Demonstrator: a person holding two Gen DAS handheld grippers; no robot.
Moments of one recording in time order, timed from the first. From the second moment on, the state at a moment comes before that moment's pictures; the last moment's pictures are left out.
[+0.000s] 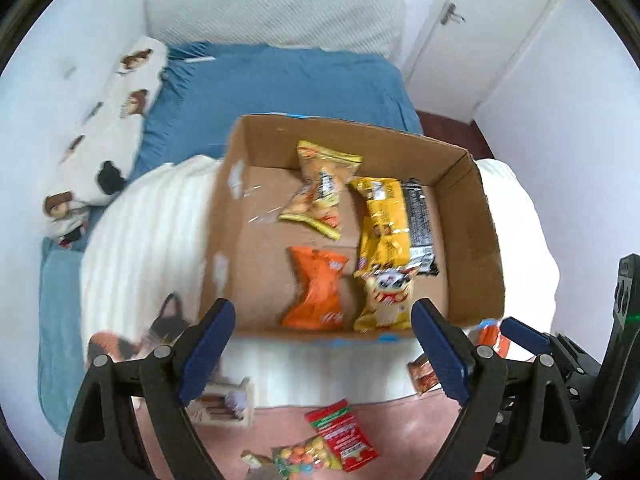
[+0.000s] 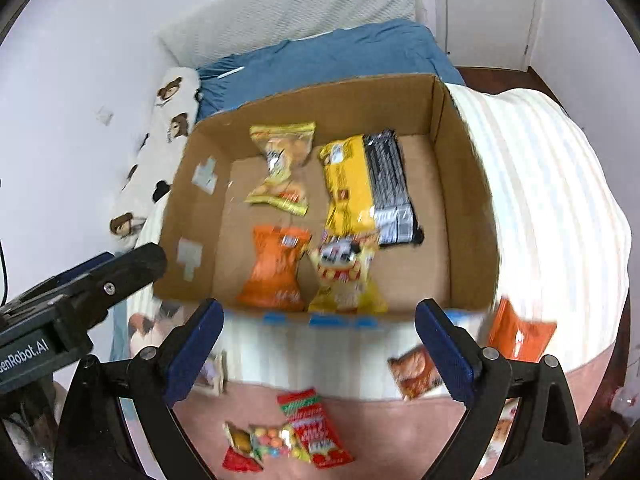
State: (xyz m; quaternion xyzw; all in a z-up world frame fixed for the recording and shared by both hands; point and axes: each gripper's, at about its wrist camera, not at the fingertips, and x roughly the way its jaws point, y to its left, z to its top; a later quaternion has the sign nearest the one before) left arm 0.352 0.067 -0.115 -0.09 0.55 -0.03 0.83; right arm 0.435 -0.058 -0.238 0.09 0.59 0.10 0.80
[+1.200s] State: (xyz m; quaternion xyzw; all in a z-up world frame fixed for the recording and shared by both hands) left arm 0.236 0.195 -0.340 -0.23 0.68 0.19 0.67; right arm 0.299 0.010 -0.442 0.06 0.72 0.09 0.68
